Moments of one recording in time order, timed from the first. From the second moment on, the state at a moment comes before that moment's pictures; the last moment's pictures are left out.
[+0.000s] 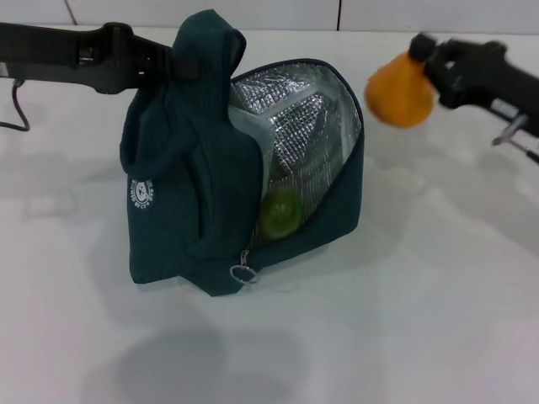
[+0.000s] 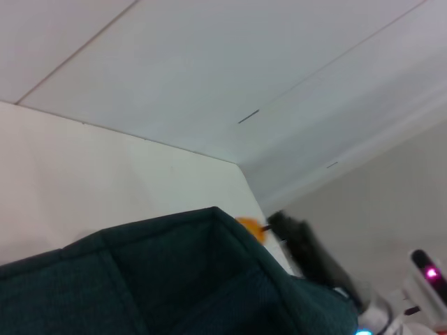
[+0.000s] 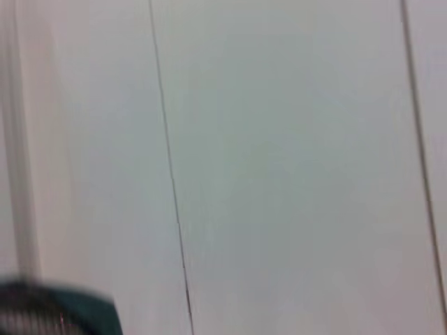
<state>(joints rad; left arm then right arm) -0.64 -1.91 0.69 0.88 1.94 1.81 -2.51 0.56 2.01 -1.41 -0.45 -0.79 -1.15 0.94</state>
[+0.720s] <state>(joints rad) -0.62 -1.90 0.69 0.85 1.95 1.83 -2.50 0.65 2.01 -1.38 -0.56 -0.82 -1.46 1.23</state>
